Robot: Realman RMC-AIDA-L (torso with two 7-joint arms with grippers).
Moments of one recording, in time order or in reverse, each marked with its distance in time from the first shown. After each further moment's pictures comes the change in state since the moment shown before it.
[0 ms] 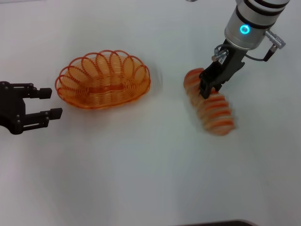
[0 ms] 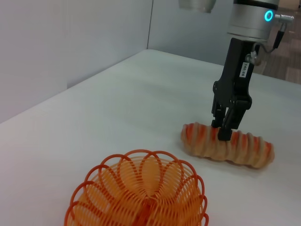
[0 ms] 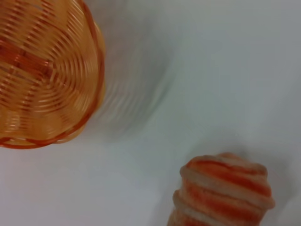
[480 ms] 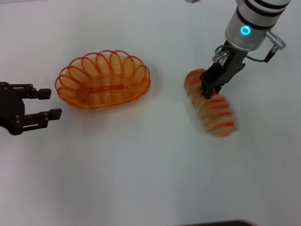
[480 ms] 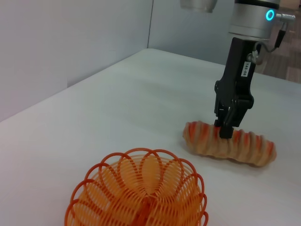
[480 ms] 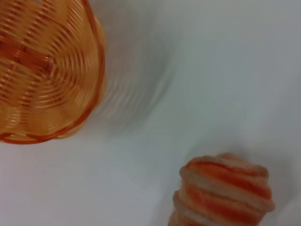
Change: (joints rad) left arm 0.003 0.001 0.000 0.000 0.000 0.000 0.000; right arm -0.002 0.000 0.000 0.000 0.000 -0.008 0.000
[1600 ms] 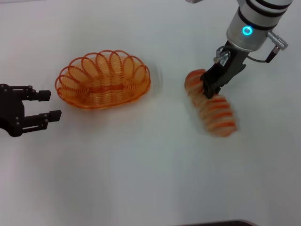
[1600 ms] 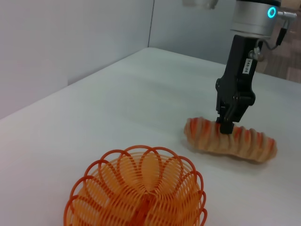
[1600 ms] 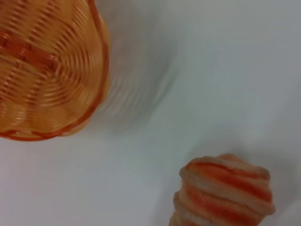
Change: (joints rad) left arm 0.007 -0.002 0.000 0.000 0.000 0.000 0.000; right arm -0.010 -0.002 0.008 -0.015 0.007 -0.013 -0.015
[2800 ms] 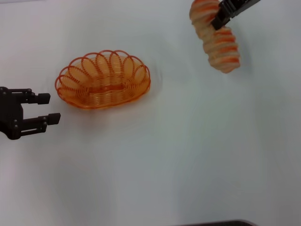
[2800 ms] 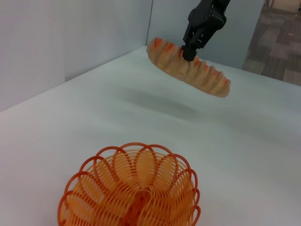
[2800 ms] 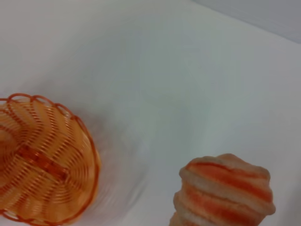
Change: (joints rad) left arm 0.005 0.004 0.001 0.003 0.002 0.018 -0.019; right arm -0.040 -0.117 0.197 -0.253 0.113 -0.091 -0.215
